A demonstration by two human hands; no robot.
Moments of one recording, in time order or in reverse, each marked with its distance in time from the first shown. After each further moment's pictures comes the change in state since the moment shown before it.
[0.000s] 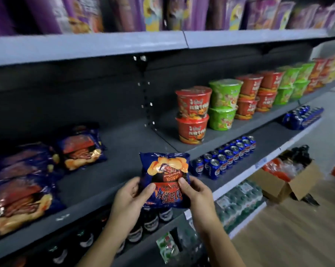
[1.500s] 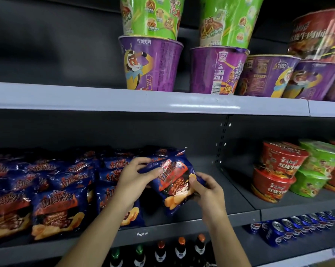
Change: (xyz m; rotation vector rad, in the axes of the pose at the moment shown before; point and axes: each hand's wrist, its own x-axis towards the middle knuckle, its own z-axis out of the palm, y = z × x) left_hand 0.042 0.083 -0.200 0.083 0.404 0.047; right_hand 0.056 -0.023 0.203 -0.061 -0.140 -0.051
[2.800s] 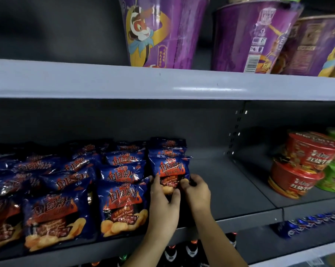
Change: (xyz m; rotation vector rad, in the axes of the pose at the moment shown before) left_hand -0.009 -0.078 0.062 0.167 0.096 -0.085; right_hand 0.053 0.074 0.046 -0.616 0.116 0.034
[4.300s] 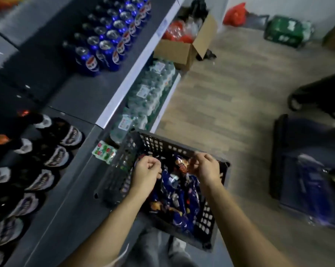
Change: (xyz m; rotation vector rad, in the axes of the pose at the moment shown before) left_hand -0.299 -0.198 0.267 0.388 -1.160 -0.276; right_hand -0.279 0.399 -0.295 0.701 0.874 0.846
